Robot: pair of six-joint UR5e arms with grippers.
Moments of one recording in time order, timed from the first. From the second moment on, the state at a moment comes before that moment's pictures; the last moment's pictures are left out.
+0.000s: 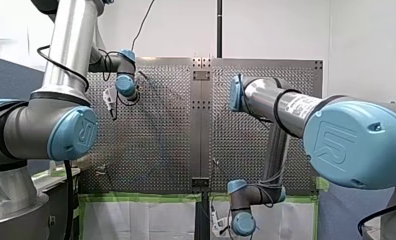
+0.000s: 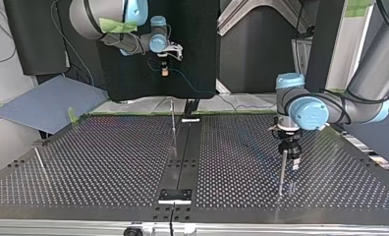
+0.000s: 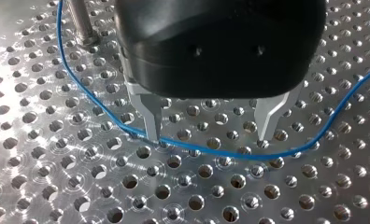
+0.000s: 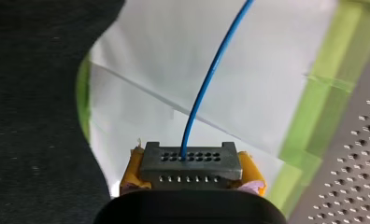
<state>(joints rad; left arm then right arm) -0.01 -1.84 -1.65 -2.84 -1.74 -1.87 2.17 -0.28 1.56 -0.79 1.77 1.49</state>
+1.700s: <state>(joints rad) -0.01 -1.84 -1.65 -2.87 -1.80 -1.87 2.01 -0.70 1.91 -0.99 1.71 1.50</state>
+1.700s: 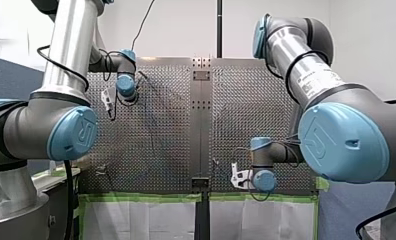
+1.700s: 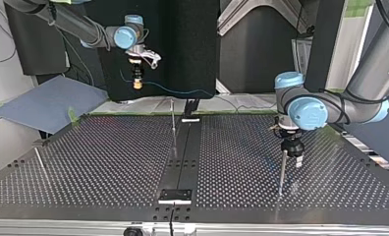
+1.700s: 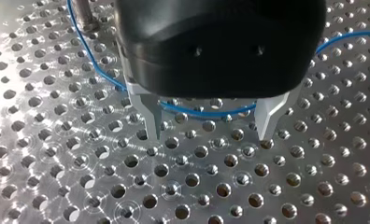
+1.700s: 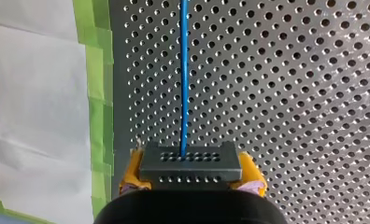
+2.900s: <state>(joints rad) 0.00 -1.74 -1.73 -3.00 -1.83 -1.98 1.88 -0.70 1.92 -0.98 1.39 1.47</state>
